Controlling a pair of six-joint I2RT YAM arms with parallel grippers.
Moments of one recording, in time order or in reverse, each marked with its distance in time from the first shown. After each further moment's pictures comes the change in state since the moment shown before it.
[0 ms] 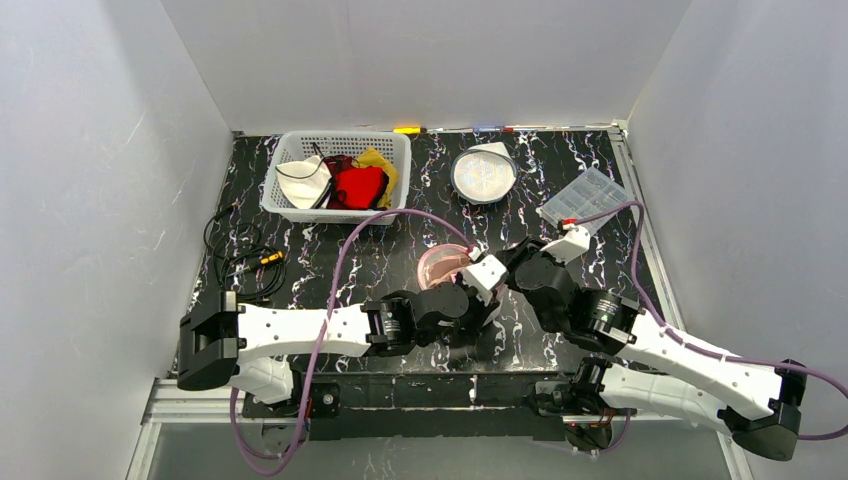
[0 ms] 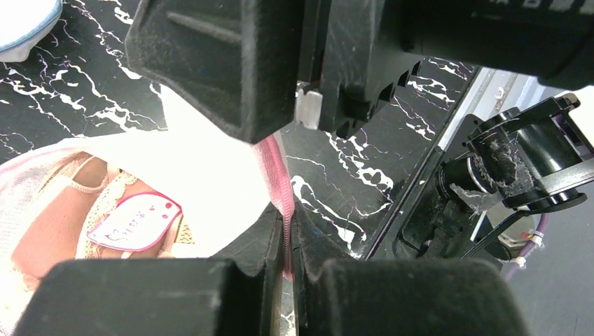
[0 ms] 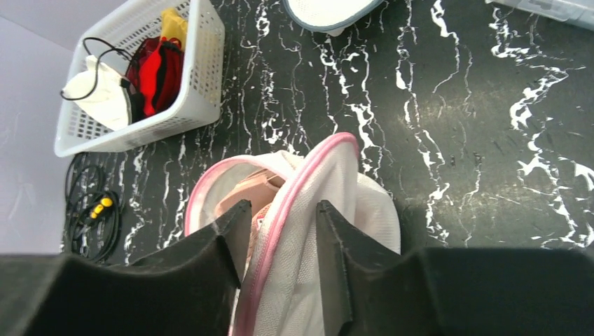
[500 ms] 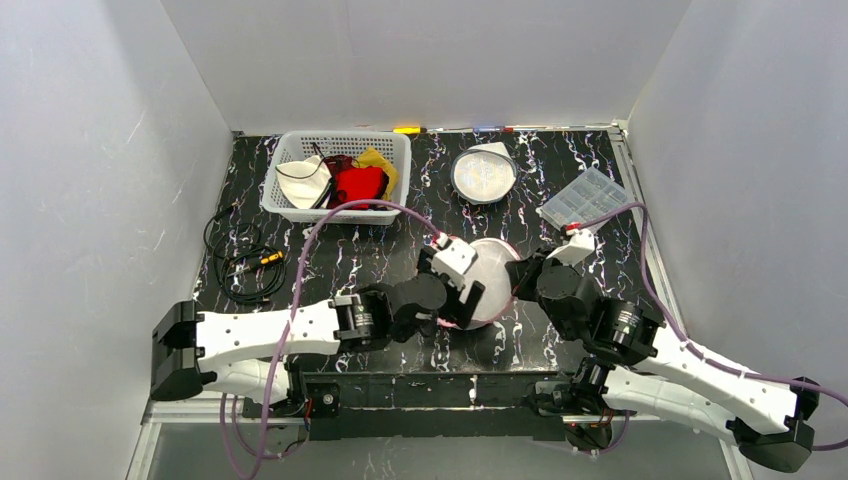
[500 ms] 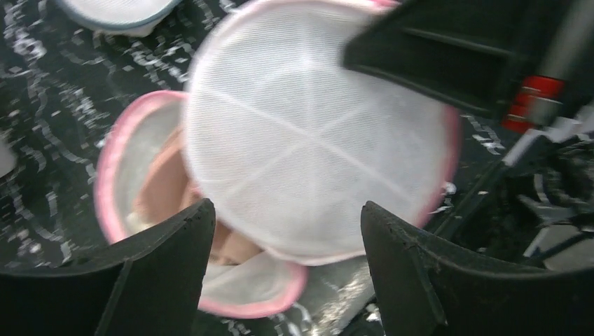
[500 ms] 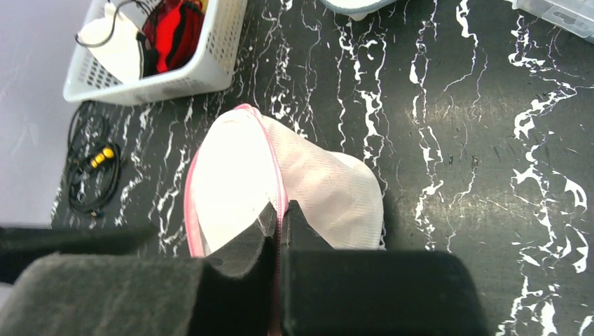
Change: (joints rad) left arm 0.019 -0.144 -0.005 -0.175 -0.170 -0.020; right arm -0.010 -0.126 -0.035 0.002 -0.114 -0.142
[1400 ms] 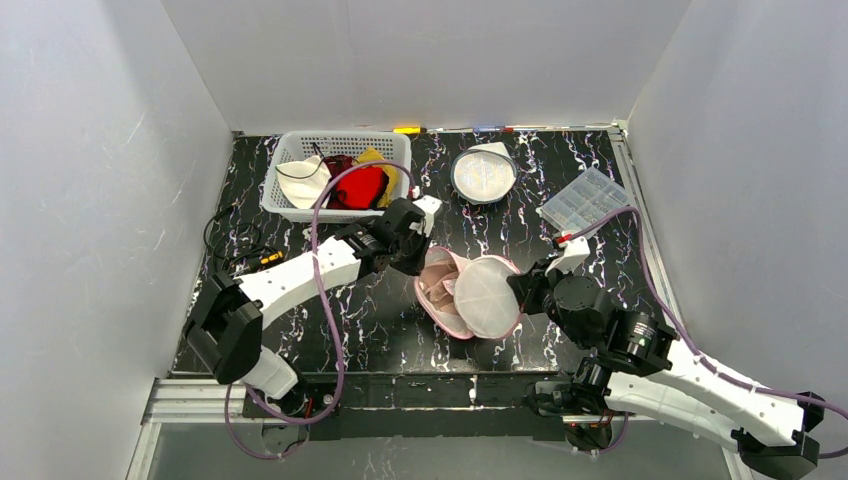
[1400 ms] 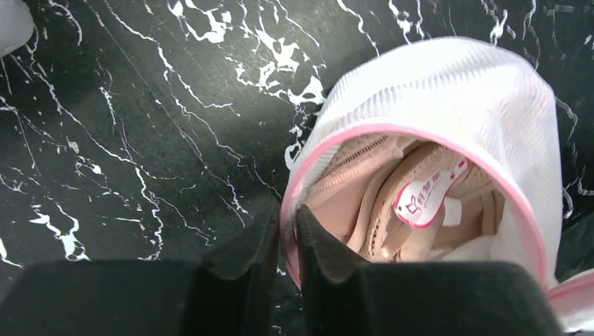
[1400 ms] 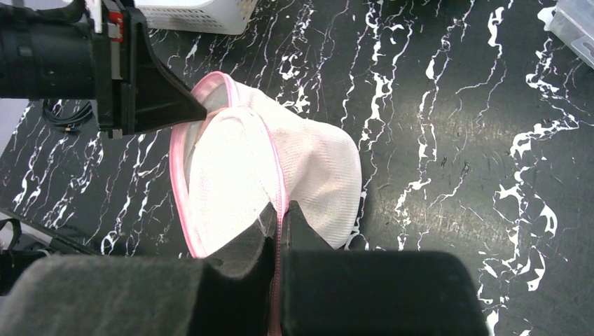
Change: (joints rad) left arm 0.557 0.235 0.154 -0.398 0.475 0.029; right arm -0.001 -0.134 -0.076 -0.016 -0.174 -0.251
